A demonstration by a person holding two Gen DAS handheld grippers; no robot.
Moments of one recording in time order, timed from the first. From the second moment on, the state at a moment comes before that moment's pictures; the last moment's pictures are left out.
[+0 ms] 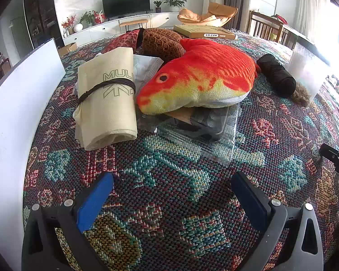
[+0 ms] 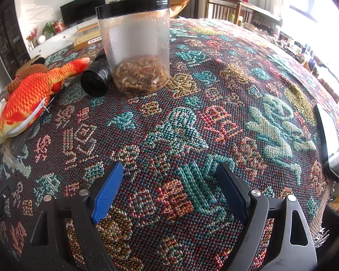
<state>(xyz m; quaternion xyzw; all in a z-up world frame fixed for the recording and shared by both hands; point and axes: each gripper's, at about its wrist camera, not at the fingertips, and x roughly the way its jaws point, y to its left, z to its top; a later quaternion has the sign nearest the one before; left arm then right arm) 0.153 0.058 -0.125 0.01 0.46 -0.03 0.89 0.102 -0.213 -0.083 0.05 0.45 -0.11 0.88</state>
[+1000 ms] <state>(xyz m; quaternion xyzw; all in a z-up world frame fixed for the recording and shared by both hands) 0.152 0.058 -0.122 0.01 0.49 -0.03 0.87 0.102 -0.214 -0.085 0.05 0.45 -0.11 0.88</state>
